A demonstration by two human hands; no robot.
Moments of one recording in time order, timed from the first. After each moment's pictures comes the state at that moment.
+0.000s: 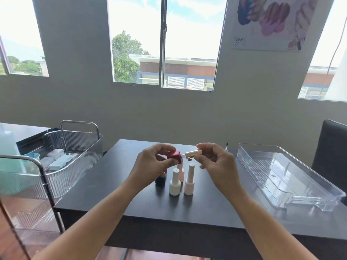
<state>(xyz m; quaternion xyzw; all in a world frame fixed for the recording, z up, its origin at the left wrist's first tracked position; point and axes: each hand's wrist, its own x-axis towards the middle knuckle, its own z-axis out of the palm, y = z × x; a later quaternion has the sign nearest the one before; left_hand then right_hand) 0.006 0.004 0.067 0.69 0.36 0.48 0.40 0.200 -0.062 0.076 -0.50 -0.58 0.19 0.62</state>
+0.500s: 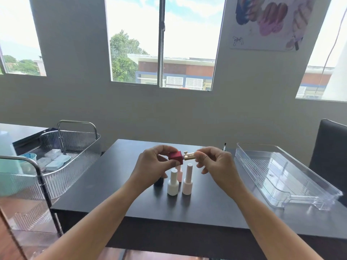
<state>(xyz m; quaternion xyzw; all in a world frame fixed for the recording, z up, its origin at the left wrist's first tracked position) 0.013 -0.003 0.068 0.69 0.37 0.47 0.40 0.214 -0.057 0.076 -0.52 -0.59 0.23 0.58</state>
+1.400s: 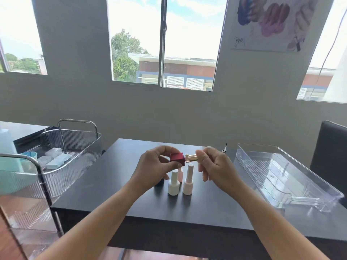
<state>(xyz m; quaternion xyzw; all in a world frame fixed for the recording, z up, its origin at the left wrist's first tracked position) 0.013 -0.010 0.071 0.71 0.35 0.47 0.40 0.220 -0.052 0.071 -0.54 -0.67 0.18 0.48</state>
